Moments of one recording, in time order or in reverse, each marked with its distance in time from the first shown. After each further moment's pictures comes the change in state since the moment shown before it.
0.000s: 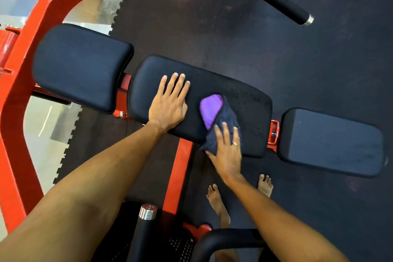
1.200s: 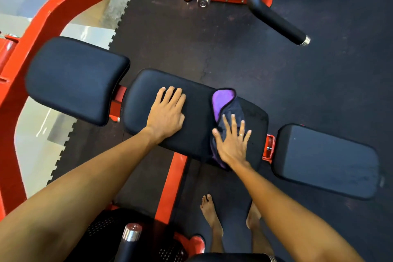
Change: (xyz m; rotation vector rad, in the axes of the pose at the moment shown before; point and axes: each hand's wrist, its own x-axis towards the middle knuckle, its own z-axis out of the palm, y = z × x) left_hand 0.020 0.000 -0.017 0.008 -0.079 -0.002; right_hand 0.080 0.028 -0.046 0.113 -0.149 0.151
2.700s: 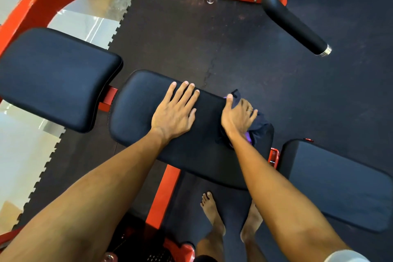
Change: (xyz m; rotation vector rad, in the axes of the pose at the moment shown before) left_hand 0.048 0.022 0.023 0.015 0.066 -0.023; right_hand 0.129 -0.037 -0.041 0.222 0.239 0.276
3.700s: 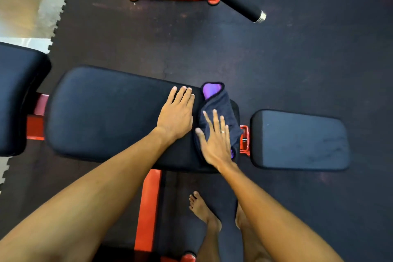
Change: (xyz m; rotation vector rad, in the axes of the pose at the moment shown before) left_hand 0.021 0.095 0.026 -0.067 -0.179 0.230; right_hand -0.097 0.122 0.022 -0.033 -0.104 -0.275
